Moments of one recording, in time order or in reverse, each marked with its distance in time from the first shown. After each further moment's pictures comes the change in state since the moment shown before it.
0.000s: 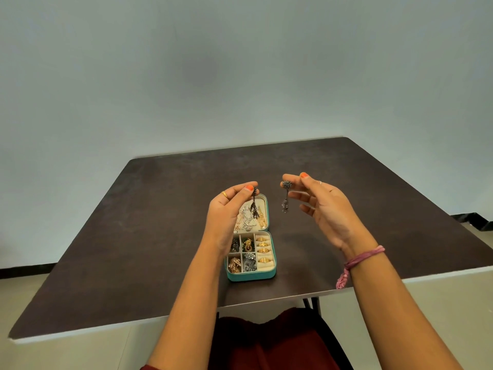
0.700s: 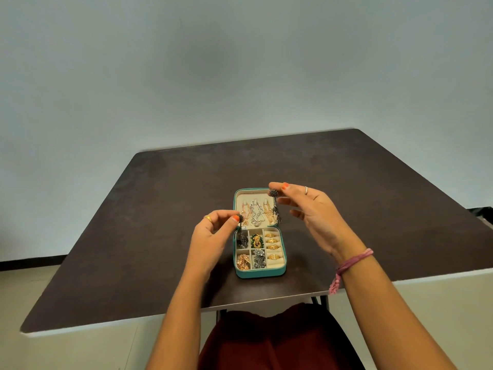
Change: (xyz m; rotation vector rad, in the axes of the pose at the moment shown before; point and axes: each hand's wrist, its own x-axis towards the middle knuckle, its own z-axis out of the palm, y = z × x) left_hand -0.015 -0.036 -0.060 0.393 0.105 0.050; right_hand 0.001 0.019 0.028 -0.056 -0.119 -0.005
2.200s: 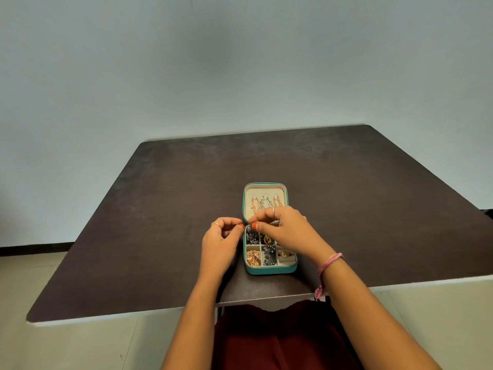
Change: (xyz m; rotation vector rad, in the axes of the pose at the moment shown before) left_hand 0.004 -0.031 -0.002 0.125 0.112 -0.133; right_hand 0.024 0.042 0.044 -0.721 -0.238 -0.011
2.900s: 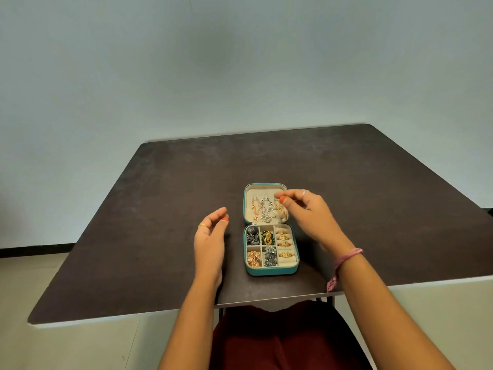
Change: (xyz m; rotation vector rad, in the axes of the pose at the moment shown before) left_hand 0.005 -0.001 -0.002 -0.391 0.159 -0.051; right_hand 0.003 0.022 -0.022 0.338 0.321 -0.017
